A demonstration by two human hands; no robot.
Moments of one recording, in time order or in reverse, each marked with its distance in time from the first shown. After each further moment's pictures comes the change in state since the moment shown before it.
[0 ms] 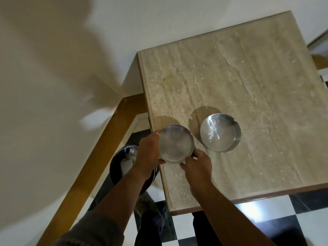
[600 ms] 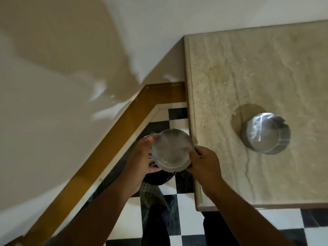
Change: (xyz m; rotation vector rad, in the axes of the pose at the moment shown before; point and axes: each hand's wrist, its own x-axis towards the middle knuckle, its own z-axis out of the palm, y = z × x) left_hand -0.019 -0.057 -0.127 -0.318 0.040 -0.198; right_hand -0.034 0.028 0.079 -0.441 -0.207 -0.204
